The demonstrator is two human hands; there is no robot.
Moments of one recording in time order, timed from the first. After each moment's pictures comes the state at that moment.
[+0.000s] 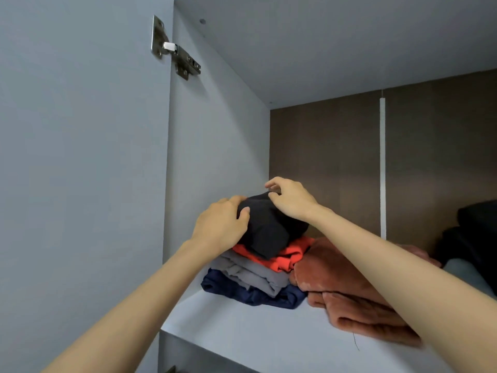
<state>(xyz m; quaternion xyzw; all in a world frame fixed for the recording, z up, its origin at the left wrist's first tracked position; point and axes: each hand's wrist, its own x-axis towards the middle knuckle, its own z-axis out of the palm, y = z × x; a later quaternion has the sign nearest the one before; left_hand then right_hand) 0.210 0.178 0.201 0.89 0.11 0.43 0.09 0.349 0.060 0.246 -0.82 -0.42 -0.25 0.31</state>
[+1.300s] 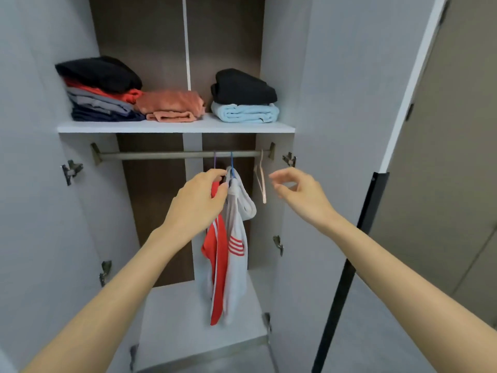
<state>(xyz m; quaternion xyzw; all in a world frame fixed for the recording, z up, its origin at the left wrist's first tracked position) -0.219 -0.104 -0.001 0.89 -0.20 0.25 0.33 -0.242 -0.316 0.010 -0.87 -0.08 -0.22 0.43</state>
